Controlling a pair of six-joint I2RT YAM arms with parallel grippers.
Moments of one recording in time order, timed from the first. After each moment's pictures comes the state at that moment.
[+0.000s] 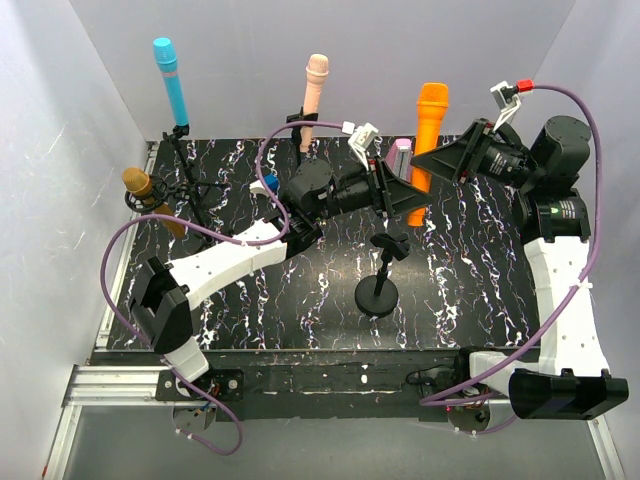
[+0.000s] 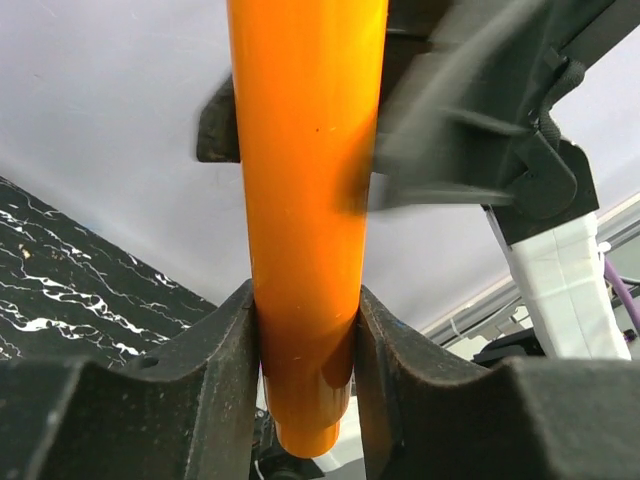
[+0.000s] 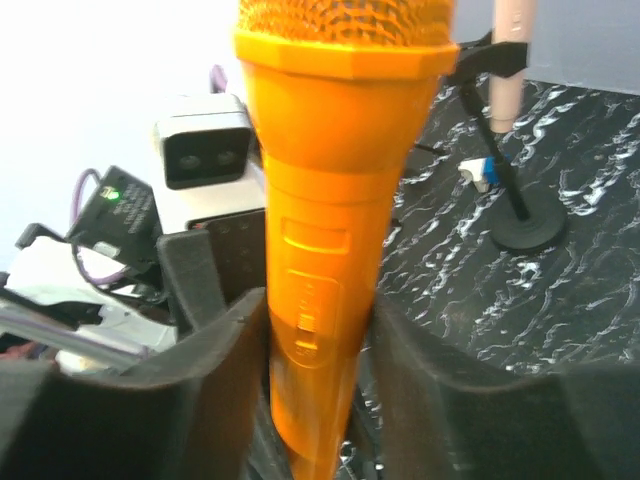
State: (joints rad) left arm -0.91 1.66 1.44 0.47 0.45 -0.85; right arm 0.03 1.15 1.46 -0.31 -1.00 0.61
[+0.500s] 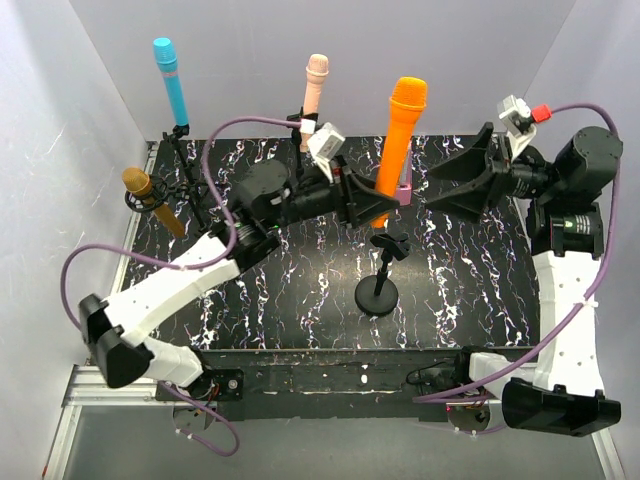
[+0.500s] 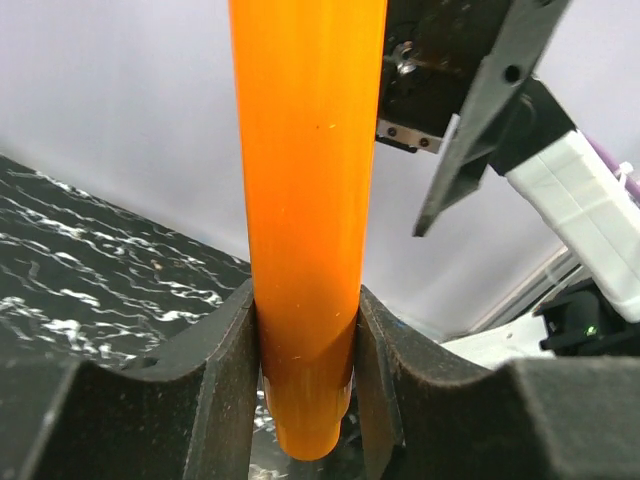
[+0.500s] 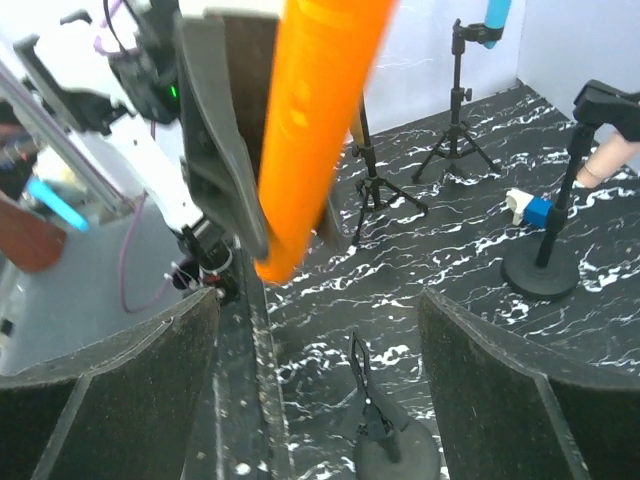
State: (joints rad) left arm -0.90 1.41 1.38 0.22 0.43 -0.53; right arm -0.06 1.10 1.45 -0.21 -1.45 0.40
